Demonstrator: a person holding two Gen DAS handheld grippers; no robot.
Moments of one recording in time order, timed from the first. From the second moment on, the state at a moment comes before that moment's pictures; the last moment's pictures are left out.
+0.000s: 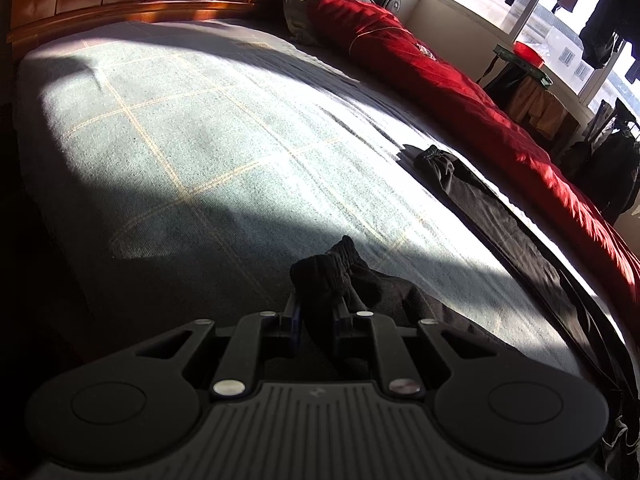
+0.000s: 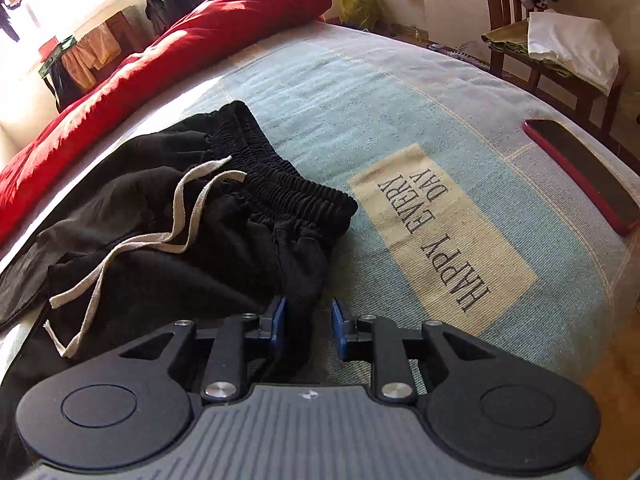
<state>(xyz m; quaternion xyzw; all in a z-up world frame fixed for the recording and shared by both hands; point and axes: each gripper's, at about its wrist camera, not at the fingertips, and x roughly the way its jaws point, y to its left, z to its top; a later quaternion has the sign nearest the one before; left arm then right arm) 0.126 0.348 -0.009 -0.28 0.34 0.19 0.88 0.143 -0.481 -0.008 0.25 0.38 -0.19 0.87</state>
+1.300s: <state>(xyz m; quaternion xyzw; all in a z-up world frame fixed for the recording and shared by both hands) 0.205 0.368 -0.048 -0.07 0.42 0.03 0.91 0.206 -0.284 0.057 0.19 0.34 0.01 0.92</state>
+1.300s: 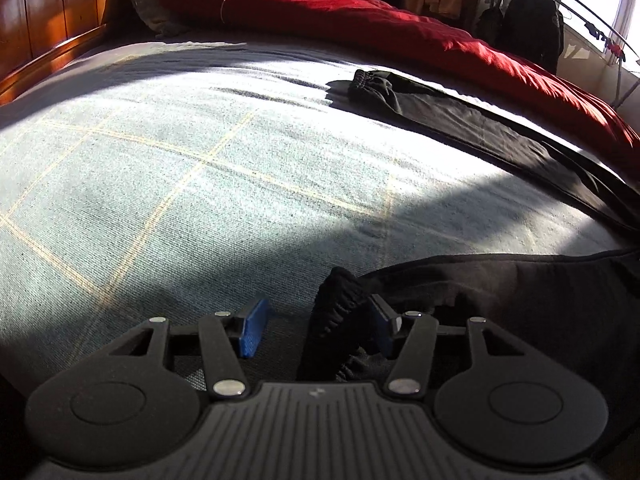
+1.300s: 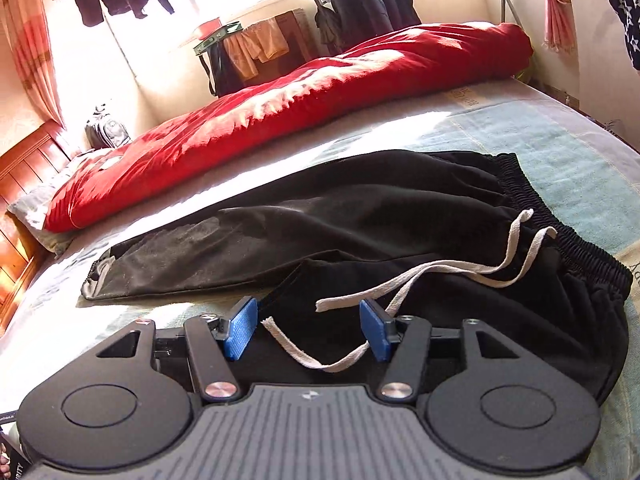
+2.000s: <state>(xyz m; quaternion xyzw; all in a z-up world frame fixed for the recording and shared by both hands) 0.169 0.340 0.009 -0.11 0.40 -0.14 0.90 0.251 -0.055 0.034 0.00 0.46 0.25 0.85</state>
